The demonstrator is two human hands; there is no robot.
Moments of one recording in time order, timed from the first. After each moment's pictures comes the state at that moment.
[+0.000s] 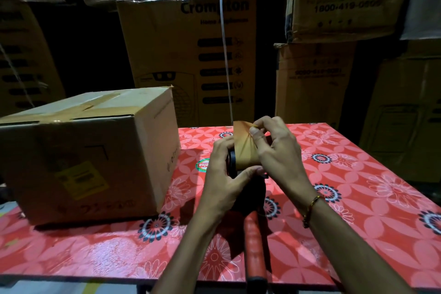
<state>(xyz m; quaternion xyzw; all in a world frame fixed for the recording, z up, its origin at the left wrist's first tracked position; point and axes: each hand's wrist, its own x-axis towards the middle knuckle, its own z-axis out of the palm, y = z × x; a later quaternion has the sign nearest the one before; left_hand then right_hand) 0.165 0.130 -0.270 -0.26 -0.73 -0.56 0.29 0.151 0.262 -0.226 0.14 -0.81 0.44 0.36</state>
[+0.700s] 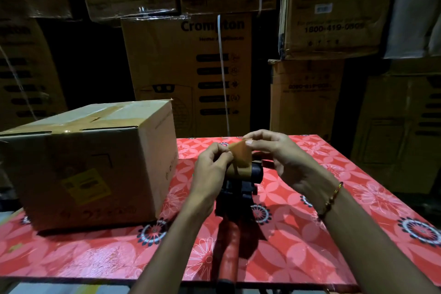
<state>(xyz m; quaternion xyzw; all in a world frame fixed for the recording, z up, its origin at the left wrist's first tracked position) 0.182 0.130 -0.226 -0.12 -0.69 -0.69 0.18 0.166 0.292 -0.190 0.16 -0.70 0.69 -0.01</state>
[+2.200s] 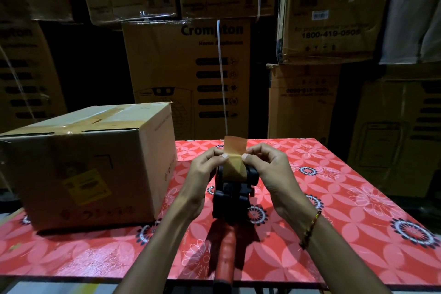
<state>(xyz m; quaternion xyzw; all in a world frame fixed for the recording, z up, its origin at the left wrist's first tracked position) 0.189 0.113 -0.226 -0.19 -0.67 -0.71 0.10 0.190 0.269 -0.218 0.11 -0.68 0.71 0.15</state>
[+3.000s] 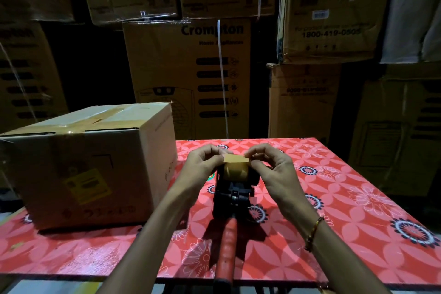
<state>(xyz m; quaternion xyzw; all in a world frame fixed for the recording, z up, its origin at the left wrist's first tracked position) 0.168 0.103 -0.222 -0.15 -0.69 -0.70 0.09 0.186 0.281 -0.233 0.21 -0.69 0.65 0.21</state>
